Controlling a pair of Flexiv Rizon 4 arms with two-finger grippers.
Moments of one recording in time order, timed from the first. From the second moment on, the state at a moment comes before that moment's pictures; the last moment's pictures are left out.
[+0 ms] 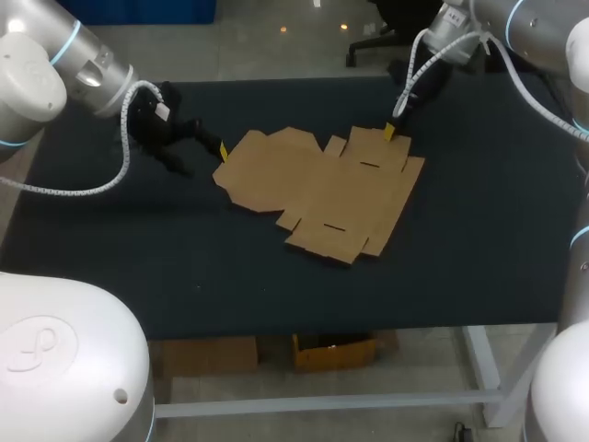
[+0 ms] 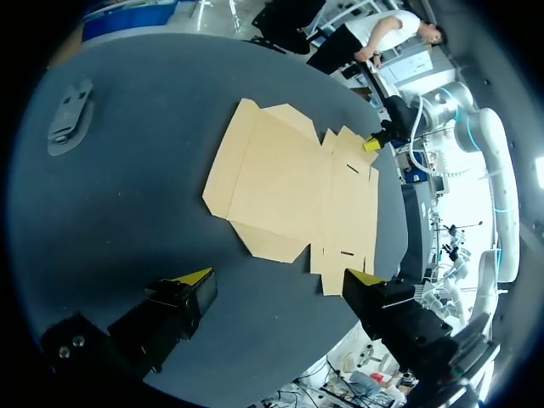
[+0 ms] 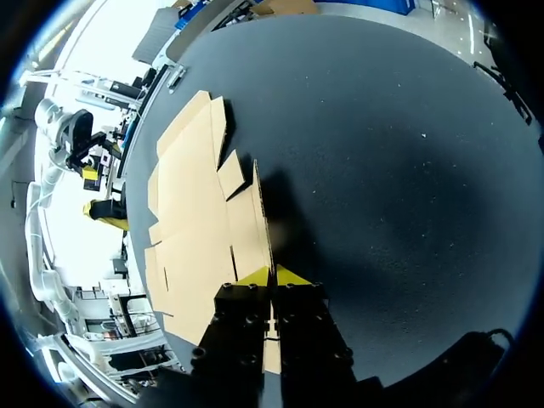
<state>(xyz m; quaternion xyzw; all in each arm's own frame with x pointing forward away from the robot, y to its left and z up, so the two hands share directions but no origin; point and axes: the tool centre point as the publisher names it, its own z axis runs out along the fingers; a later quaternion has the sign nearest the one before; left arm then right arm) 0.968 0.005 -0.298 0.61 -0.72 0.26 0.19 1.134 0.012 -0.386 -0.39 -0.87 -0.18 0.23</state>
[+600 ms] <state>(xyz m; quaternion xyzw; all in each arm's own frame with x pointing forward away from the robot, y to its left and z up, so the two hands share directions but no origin) 0.977 0.009 -0.296 0.67 -0.68 0.25 0.16 1.113 0.009 -0.377 -0.39 -0.82 -0.31 0.29</state>
